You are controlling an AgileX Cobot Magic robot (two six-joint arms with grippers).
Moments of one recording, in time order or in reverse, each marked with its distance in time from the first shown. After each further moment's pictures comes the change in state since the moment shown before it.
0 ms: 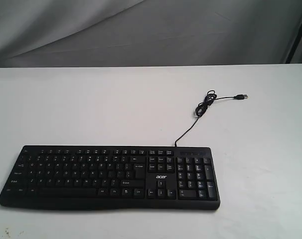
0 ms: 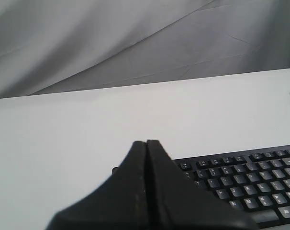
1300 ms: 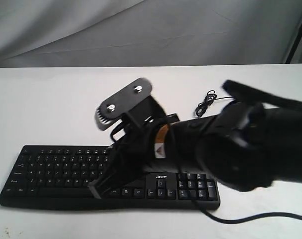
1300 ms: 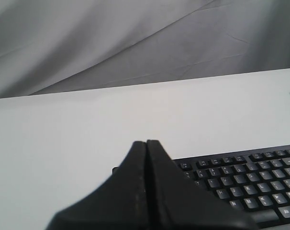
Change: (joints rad) left arm 0.000 0.000 0.000 0.000 0.000 0.000; right arm 0.560 1.567 -0.905 0.000 -0.128 0.049
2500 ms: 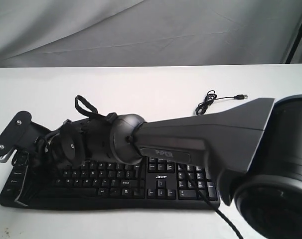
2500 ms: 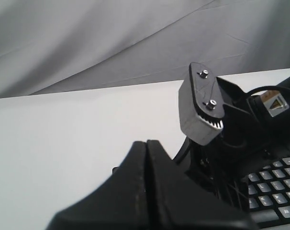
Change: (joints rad) left arm 0.000 0.000 0.000 0.000 0.000 0.000; right arm 0.080 0.715 -0.786 0.407 0.156 -0.753
